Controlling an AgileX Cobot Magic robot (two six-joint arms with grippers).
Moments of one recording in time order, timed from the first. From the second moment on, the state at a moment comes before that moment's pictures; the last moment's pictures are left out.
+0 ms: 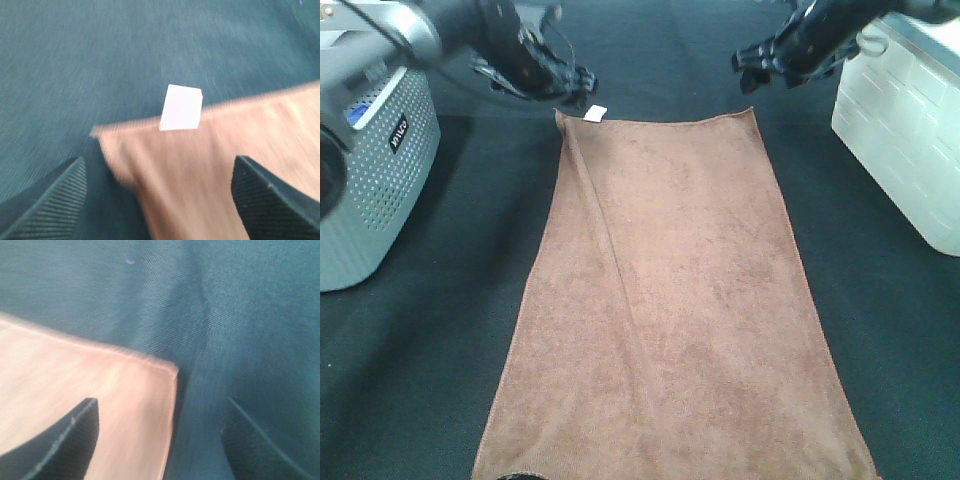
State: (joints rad) left arm -0.30 2.68 -2.58 0.00 0.81 0.00; right arm 0.14 2.44 -2.20 0.14 0.69 -0.24
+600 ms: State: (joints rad) left arm -0.17 2.28 -2.58 0.03 1.21 -0.04; right arm 0.06 1.99 -2.14 0.07 1.21 -0.07
